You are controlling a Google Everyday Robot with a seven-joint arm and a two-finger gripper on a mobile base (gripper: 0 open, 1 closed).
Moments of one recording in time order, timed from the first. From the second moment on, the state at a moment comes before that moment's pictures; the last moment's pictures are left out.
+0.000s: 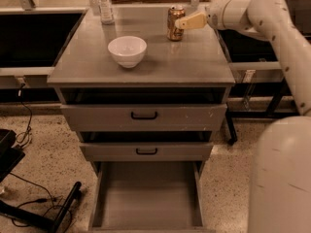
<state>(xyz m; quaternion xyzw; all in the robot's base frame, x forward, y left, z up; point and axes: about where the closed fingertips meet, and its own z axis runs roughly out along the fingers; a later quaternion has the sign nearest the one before) 0.870 -0.150 0.941 -0.32 0.71 0.14 0.61</state>
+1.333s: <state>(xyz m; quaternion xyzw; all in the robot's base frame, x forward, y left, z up) 0.959 -0.081 0.912 -0.28 0.69 0.20 0.63</state>
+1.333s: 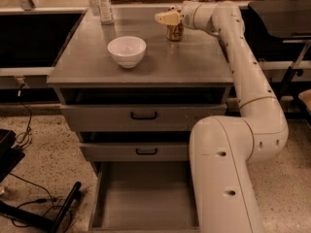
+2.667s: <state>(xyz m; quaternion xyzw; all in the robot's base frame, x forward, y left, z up) 0.968 -0.092 0.902 -0.26 0.70 0.20 0.64</state>
